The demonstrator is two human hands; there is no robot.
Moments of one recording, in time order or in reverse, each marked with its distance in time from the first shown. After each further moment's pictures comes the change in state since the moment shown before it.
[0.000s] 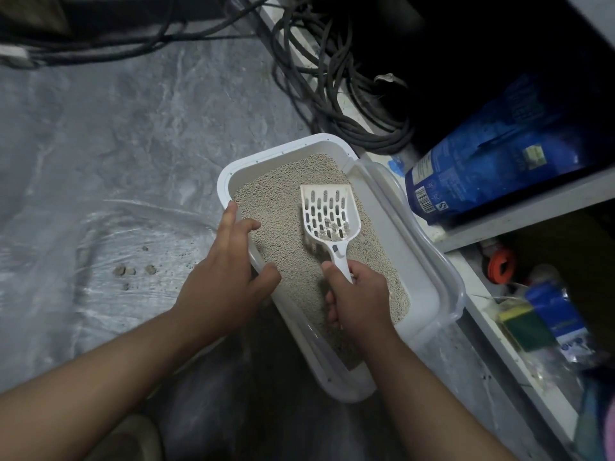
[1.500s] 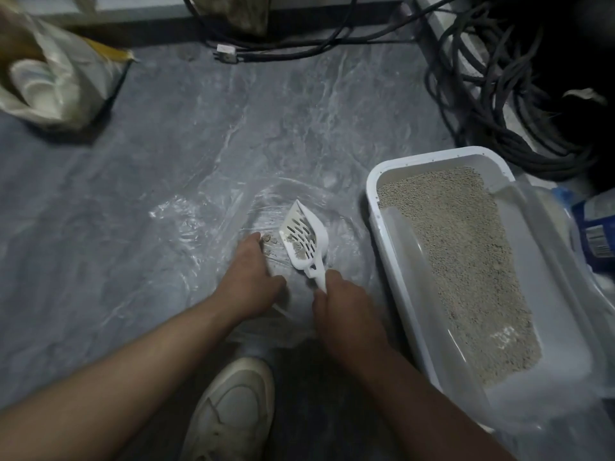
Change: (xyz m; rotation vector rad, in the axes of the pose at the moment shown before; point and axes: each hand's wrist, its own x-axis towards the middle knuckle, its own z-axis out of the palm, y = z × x) left_hand -0.061 -0.120 -0.070 -0.127 0.108 -0.542; right_hand -0.072 -0.017 0.151 -0.886 -0.484 -0.432
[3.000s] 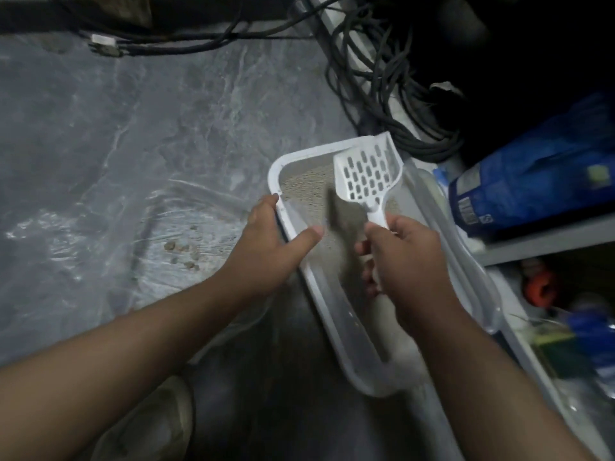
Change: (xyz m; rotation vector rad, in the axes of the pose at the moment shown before) left_hand -0.018 0.134 0.073 -0.257 -0.116 0.310; right_hand -0.025 0.079 -0.148 0.737 0.427 0.387
